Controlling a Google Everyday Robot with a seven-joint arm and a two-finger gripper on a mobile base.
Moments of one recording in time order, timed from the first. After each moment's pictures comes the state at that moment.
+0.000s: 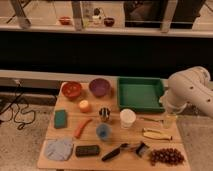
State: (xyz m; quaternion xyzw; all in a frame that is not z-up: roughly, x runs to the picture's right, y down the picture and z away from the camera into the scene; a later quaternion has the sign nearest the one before) arm 0.293 0.115 0.680 -0.28 0.02 0.03 0.96
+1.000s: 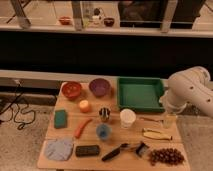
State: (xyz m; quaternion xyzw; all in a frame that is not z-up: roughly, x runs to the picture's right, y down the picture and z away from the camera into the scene) arm 0.293 0.115 0.680 -0.28 0.02 0.03 0.96
